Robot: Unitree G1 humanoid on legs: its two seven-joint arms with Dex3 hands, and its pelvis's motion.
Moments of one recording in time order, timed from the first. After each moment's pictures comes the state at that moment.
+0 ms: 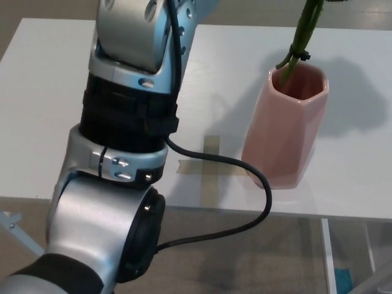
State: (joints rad) left_arm -1.29 -0.02 0.03 0.19 -0.17 0.66 -0.20; right_arm -0.25 -0.32 -0.05 1.25 -0.14 -0.08 0.03
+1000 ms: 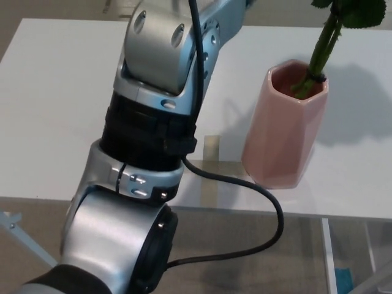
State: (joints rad) left_arm -1.24 -0.08 -0.01 0.17 -0.17 0.65 -0.17; right_arm -0.26 -0.32 -0.05 1.25 -0.14 -0.08 0.04
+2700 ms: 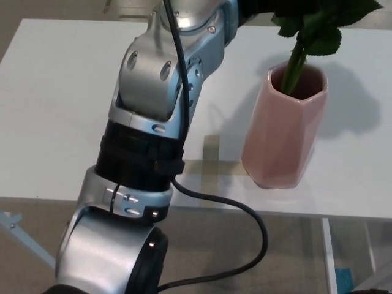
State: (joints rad) left_arm -1.11 -0.07 -0.02 0.20 -0.17 0.60 -0.16; right_arm -0.28 -0.32 -0.05 1.25 -0.14 -0.08 0.05
